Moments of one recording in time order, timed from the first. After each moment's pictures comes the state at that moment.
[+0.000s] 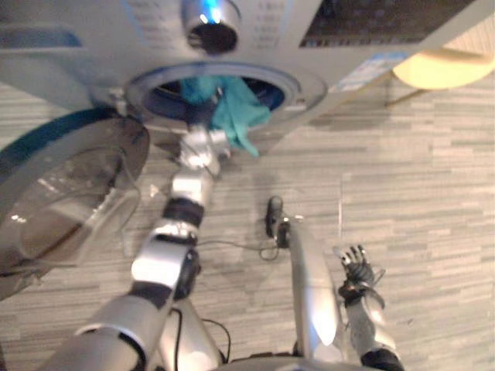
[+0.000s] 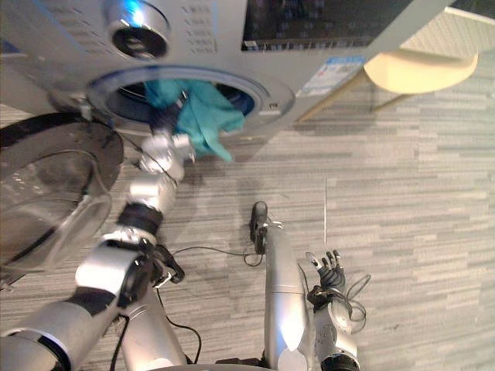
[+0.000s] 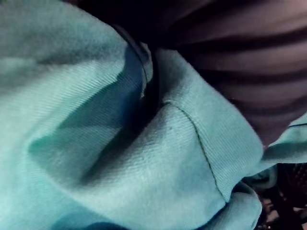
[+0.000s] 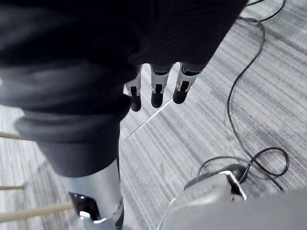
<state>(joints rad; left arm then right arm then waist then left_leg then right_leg) -1.04 0.18 0.04 0.76 -0.31 -0.10 0.31 0.02 -0.01 -0.20 0.53 0.53 -0.16 -0.11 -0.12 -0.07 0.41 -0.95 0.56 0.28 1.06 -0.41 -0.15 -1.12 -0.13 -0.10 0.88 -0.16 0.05</state>
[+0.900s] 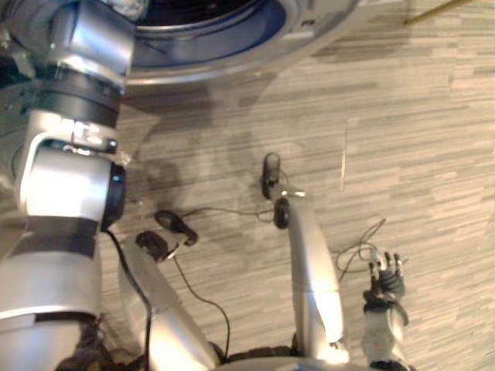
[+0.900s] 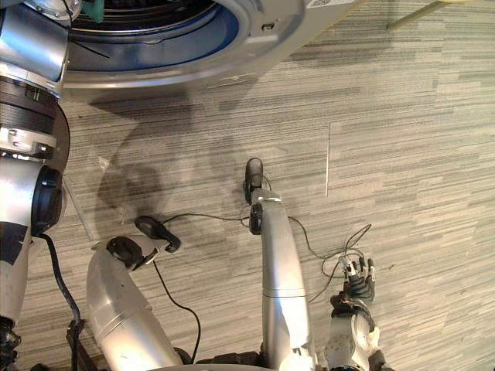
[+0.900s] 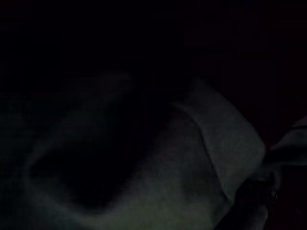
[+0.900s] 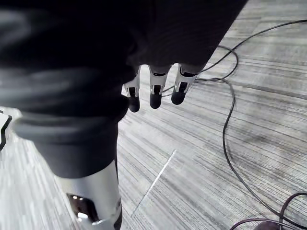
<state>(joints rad) -1.55 0.61 -0.28 0.71 0.33 0.02 0.46 0.09 0.02 -0.35 0.44 0.74 -0.26 -0.06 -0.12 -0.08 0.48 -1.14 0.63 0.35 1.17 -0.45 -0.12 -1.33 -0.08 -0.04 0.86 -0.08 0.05</state>
